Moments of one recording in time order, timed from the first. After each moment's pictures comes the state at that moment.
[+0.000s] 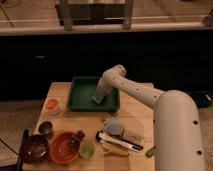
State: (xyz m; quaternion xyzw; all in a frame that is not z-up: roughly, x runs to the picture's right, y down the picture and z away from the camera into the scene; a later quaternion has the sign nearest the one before) arm -0.016 0.007 0.969 -0.04 -0.21 -0.50 0.84
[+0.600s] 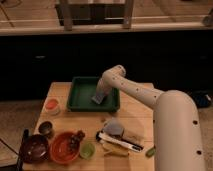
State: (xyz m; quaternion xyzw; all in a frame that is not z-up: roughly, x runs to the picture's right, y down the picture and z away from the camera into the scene) arm -0.019 0.011 0.968 -0.05 -0.22 -0.51 0.83
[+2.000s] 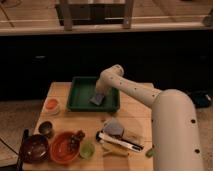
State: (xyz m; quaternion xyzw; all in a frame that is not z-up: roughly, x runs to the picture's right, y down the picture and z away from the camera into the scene) arm -0.031 0.018 0.963 -0.05 -0.23 -0.53 0.81
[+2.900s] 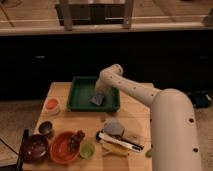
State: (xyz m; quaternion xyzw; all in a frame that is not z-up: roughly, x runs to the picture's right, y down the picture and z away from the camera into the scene) arm -0.032 0.020 0.963 -0.06 -0.23 -0.55 0.80
